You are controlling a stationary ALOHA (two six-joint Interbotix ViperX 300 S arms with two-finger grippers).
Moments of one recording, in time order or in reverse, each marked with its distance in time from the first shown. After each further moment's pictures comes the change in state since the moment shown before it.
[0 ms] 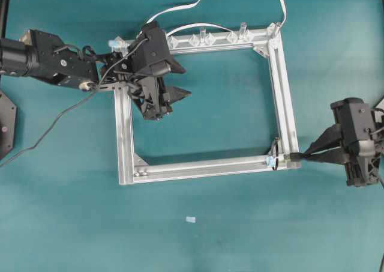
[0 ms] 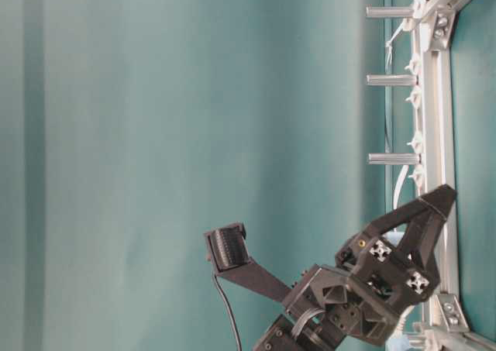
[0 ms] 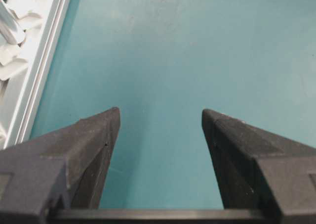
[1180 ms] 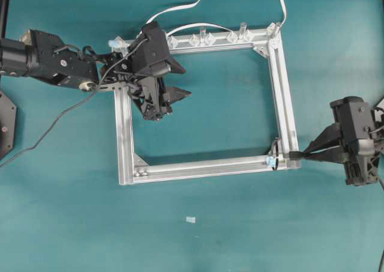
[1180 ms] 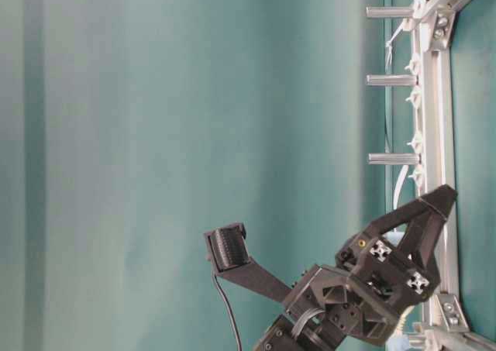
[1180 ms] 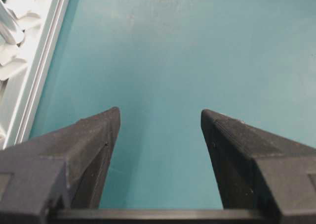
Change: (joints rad) left arm 0.000 -0.002 0.000 0.002 0.000 0.000; right arm -0.009 0.002 -0.002 -0.003 -0.003 0.000
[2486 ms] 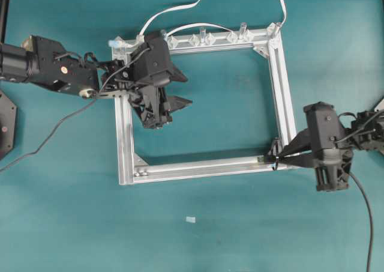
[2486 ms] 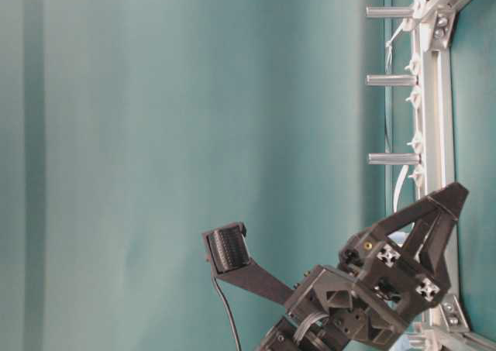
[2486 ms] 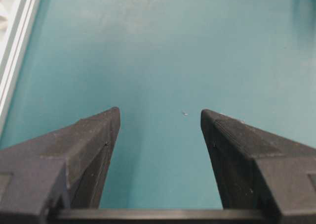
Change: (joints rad) left arm -0.044 0.000 0.000 0.000 0.000 0.000; right arm 0.000 0.230 -0.173 -0.023 -0.048 0.000
